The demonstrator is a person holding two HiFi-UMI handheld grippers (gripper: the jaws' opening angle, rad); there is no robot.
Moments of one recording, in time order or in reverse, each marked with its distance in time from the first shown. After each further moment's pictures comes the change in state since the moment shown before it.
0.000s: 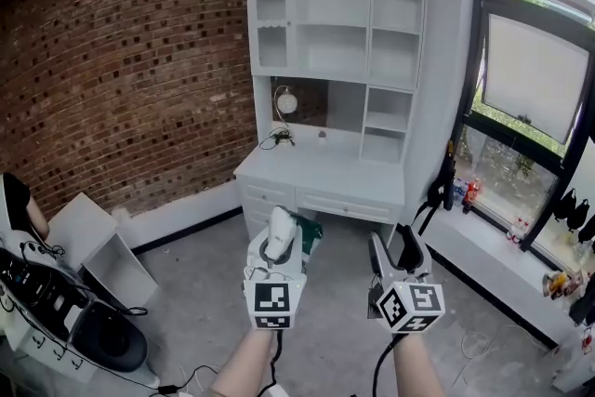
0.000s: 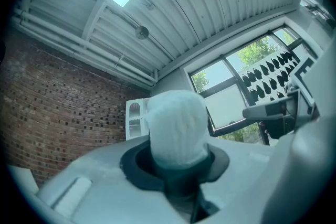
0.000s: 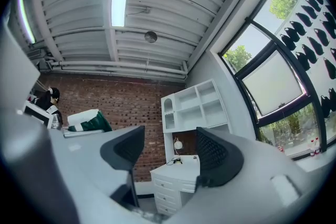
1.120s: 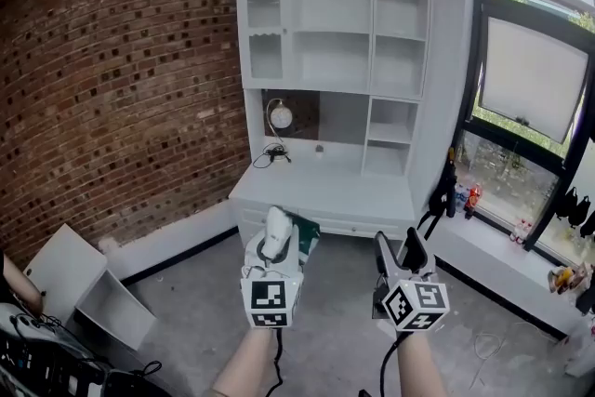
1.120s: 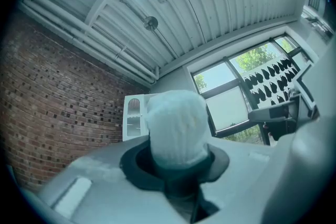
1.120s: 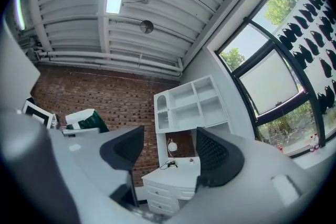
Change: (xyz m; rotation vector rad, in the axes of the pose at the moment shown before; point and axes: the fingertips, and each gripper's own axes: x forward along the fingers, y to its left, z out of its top) left arm 0.121 0.136 -0.055 -0.057 -0.021 -0.078; right arm 0.151 0.030 -0.049 -0.011 -0.005 -0.111
